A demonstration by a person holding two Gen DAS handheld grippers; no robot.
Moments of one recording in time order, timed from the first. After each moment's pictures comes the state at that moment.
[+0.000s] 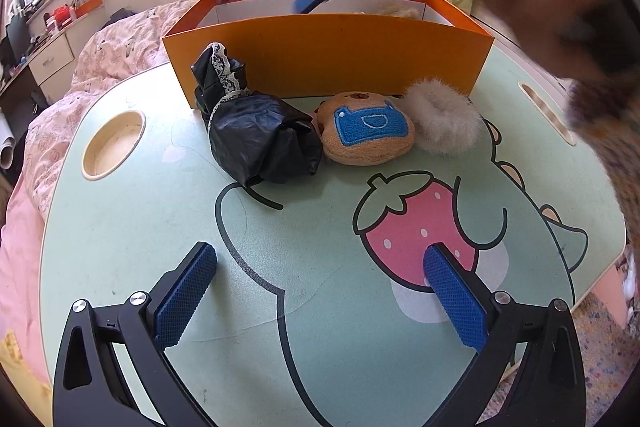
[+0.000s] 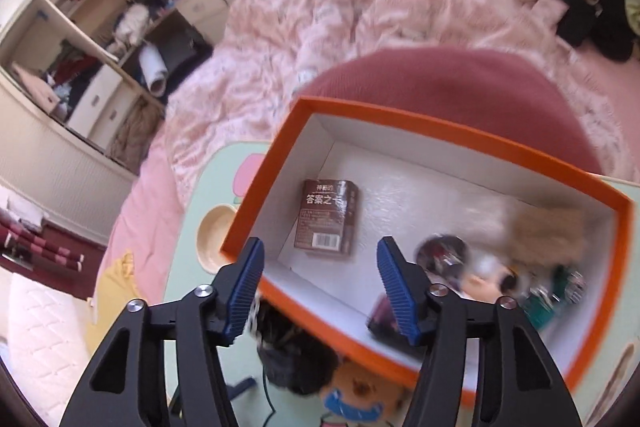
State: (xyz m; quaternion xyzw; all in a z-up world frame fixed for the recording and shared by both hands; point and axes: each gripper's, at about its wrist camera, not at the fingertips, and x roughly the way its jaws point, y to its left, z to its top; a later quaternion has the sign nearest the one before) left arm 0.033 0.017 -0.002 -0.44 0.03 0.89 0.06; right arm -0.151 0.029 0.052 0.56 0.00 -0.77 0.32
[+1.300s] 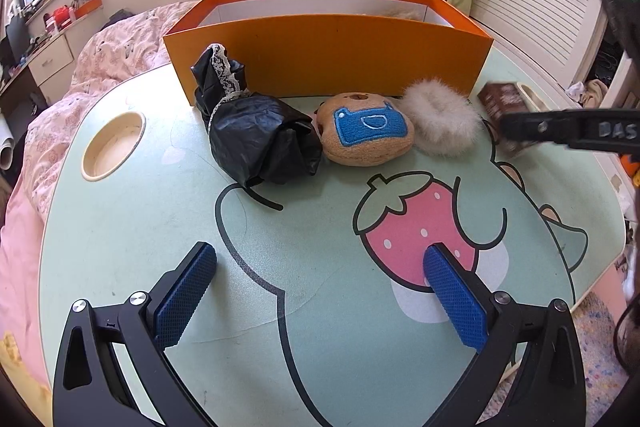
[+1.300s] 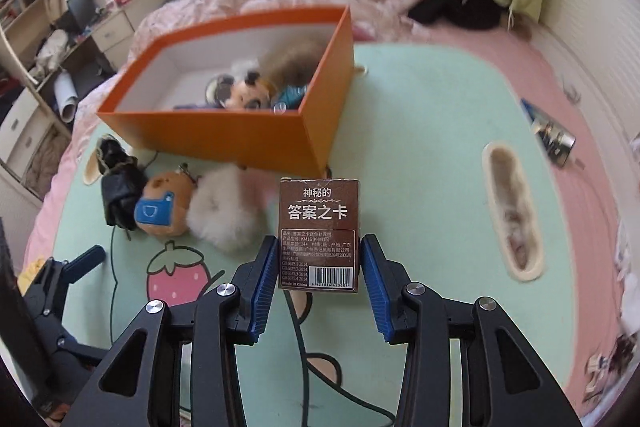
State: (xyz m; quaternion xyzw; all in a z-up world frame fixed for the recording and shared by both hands) left arm 0.023 0.017 0.000 -0.44 0.03 0.89 0.06; right arm -0.032 0.207 0.019 0.50 0.00 -0.85 0.16
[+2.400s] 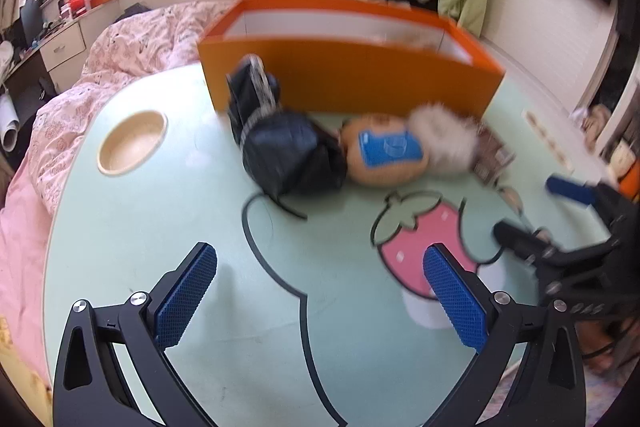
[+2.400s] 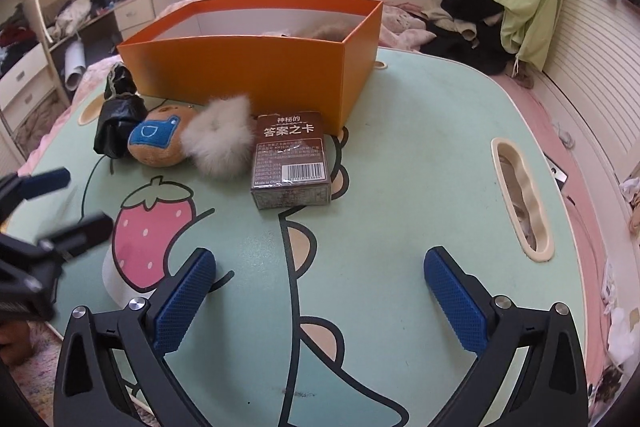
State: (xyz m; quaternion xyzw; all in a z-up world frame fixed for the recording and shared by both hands) left arm 0.036 -0.005 0.019 -0.41 -0.02 0.91 0.06; right arm 0.021 0.201 -0.007 0.42 0.09 -0.89 0.16
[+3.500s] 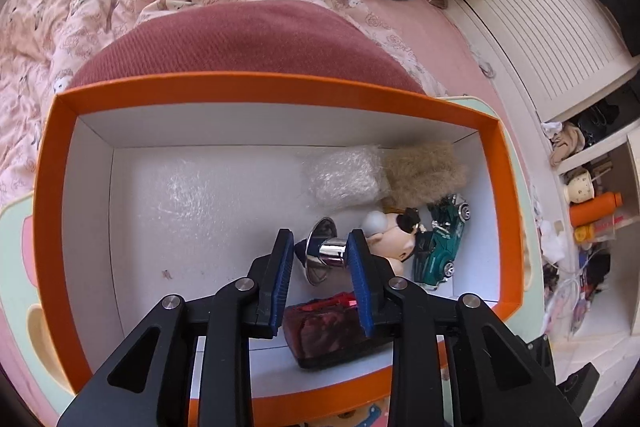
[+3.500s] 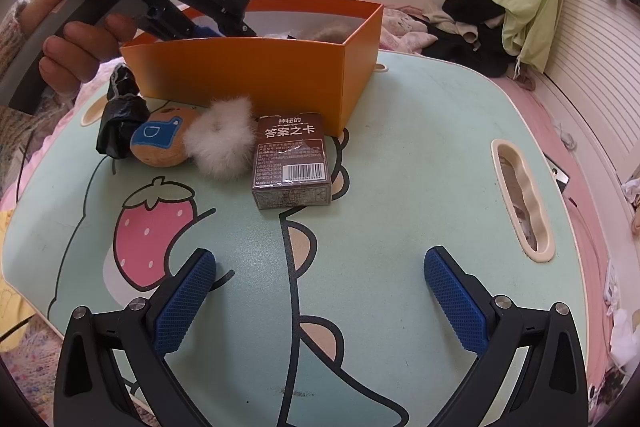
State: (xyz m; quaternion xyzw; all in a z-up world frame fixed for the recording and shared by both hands) left arm -0.179 0.016 0.036 -0.59 -0.06 0.79 0.16; right arm 0.019 0.201 -0.005 0.41 0.09 -0.89 0.16
